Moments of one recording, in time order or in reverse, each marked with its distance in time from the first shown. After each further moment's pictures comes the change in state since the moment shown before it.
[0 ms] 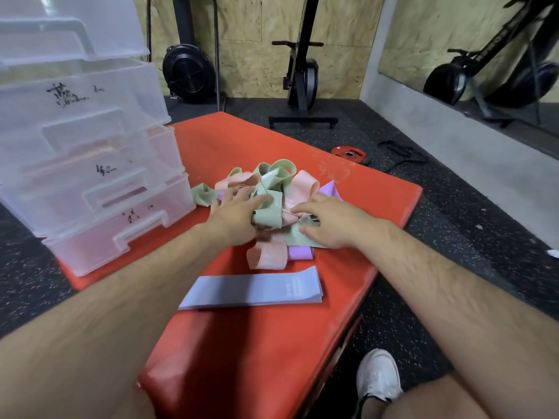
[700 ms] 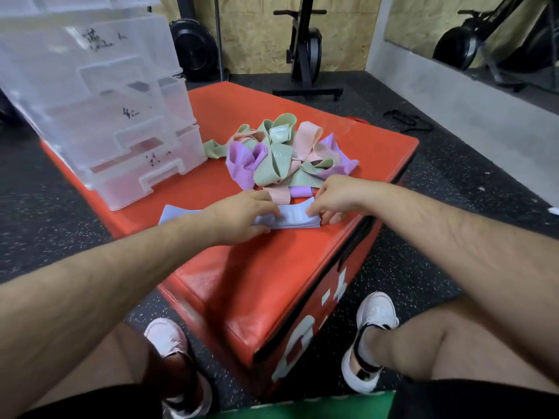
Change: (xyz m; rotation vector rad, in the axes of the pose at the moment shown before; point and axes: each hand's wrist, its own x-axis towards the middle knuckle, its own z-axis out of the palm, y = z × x) left_hand -0.129 0.014 0.015 -0.119 -0.026 0.572; right_hand -0.075 -0.037 0.025 0.581 -0.237 0.422
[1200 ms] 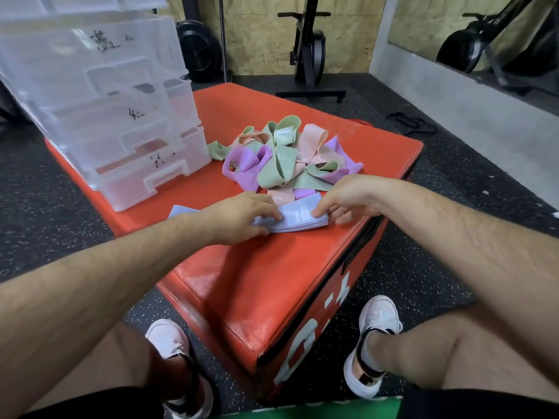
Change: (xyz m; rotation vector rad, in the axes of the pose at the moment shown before) left_hand -0.002 -0.011 -0.002 -0.081 -0.027 -0.055; right_hand 0.011 0.007 -0.011 0.271 -0.104 0.147
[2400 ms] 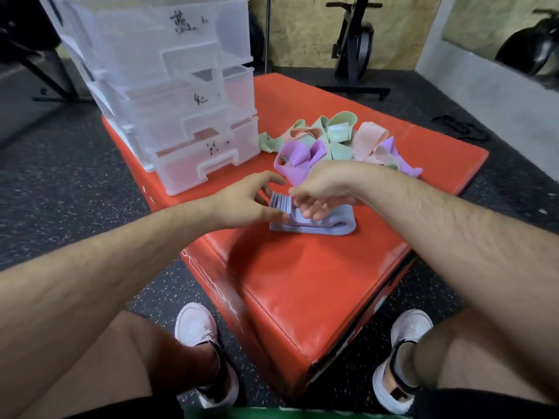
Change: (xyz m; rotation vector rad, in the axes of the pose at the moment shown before) left_hand -0.057 -0.036 -0.028 -0.469 0.203 -0.423; right_hand 0.000 -0.106 0.102 -0.230 -0.119 -0.174
